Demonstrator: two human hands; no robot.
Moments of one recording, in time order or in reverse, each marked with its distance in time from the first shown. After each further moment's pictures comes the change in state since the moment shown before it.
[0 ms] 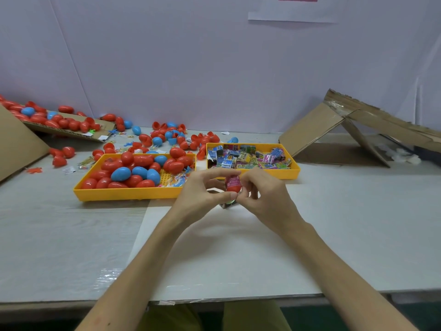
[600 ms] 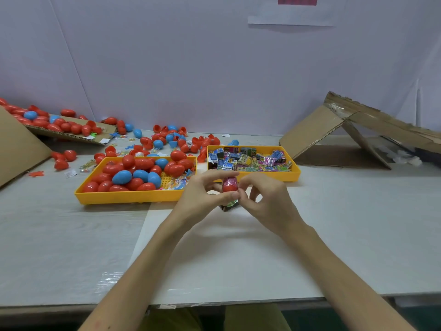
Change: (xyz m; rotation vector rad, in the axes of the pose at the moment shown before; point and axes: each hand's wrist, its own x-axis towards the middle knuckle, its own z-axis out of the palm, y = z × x) left_hand 0.000 -0.001 0.001 -0.047 0.048 -0.037; right_hand 0.000 0.005 0.000 0.045 0.010 0.007
